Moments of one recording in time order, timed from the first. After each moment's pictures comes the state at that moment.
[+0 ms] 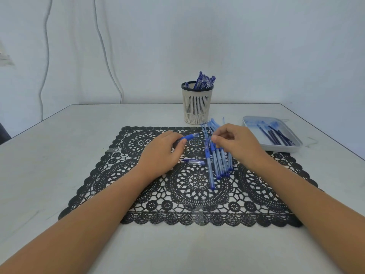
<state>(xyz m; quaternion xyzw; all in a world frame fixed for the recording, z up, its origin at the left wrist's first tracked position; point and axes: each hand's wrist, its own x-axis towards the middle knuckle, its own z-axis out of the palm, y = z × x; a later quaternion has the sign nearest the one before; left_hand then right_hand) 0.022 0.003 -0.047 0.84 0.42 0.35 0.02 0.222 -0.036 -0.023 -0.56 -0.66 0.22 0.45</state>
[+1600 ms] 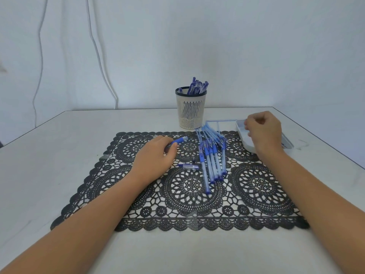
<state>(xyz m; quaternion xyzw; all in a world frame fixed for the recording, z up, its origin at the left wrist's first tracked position) 0.022 0.007 -0.050 0.80 0.47 0.37 0.02 0.269 -0.016 -0.013 -0.62 -0.41 0.14 0.65</state>
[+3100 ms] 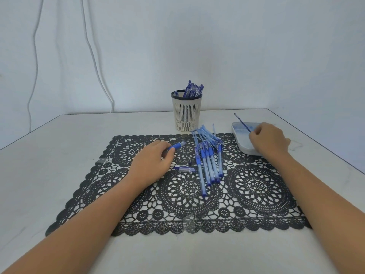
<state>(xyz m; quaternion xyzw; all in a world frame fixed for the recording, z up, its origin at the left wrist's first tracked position) 0.021 0.008 -0.051 0.82 0.46 0.35 0.02 0.309 -0.007 -0.027 -0.82 -0.48 -0.02 0.33</state>
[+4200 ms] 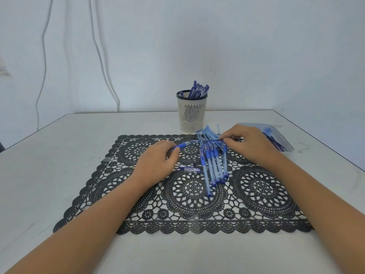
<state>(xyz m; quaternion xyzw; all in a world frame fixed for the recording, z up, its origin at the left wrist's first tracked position) 0.021 0.007 -0.049 0.82 0.46 0.35 0.04 0.261 -0.034 -0.010 -0.57 -0.71 0.12 0.40</state>
